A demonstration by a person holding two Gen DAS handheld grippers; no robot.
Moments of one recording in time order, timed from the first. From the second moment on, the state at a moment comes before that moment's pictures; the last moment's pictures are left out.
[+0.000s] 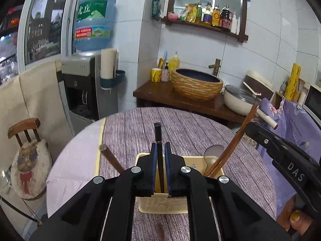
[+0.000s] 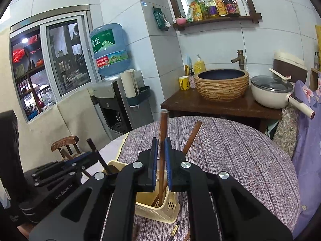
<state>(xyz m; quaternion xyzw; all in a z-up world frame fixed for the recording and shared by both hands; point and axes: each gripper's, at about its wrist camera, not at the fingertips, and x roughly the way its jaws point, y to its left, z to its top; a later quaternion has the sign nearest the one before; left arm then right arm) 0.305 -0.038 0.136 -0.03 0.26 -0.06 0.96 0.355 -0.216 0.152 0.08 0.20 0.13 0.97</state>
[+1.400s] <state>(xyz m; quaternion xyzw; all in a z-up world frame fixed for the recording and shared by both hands) 0.221 -0.015 -0.028 -0.03 0.39 -0.03 0.92 0.279 -0.229 -0.044 0.09 0.41 0.07 0.90</state>
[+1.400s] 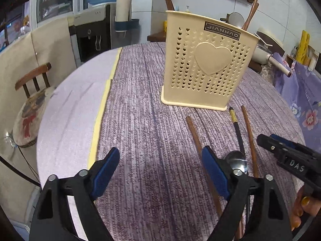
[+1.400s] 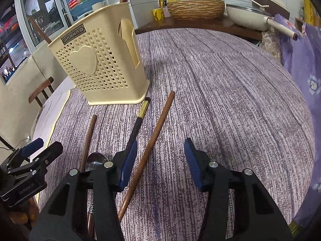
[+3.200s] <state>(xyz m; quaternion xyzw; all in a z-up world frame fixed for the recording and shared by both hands) 0.257 -0.067 -0.044 0.00 0.44 -0.06 0.90 0.348 -0.220 -0.052 0.09 0.43 0.01 0.90</state>
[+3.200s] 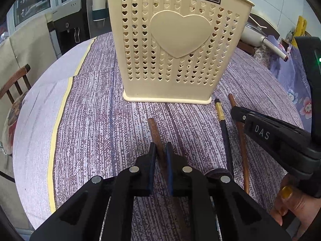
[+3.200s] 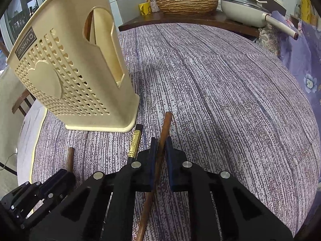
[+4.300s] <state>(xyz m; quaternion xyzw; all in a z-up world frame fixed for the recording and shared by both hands) 0.251 -0.037 0.014 -0.06 0.38 -0.09 0.92 0.298 -0.248 0.014 0.16 0.33 0.09 0.92</state>
